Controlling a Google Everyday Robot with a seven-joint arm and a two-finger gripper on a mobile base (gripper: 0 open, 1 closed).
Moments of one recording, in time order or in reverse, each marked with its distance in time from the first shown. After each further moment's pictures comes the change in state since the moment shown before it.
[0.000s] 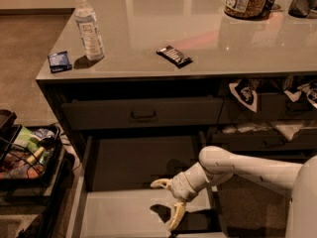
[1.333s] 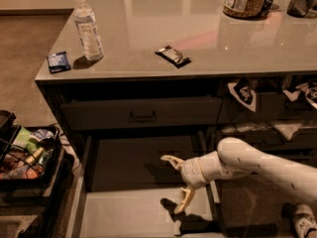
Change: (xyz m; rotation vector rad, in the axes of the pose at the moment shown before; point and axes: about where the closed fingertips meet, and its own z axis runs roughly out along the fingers) arm -0.035 -0.031 -0.070 0.255 0.044 -0.185
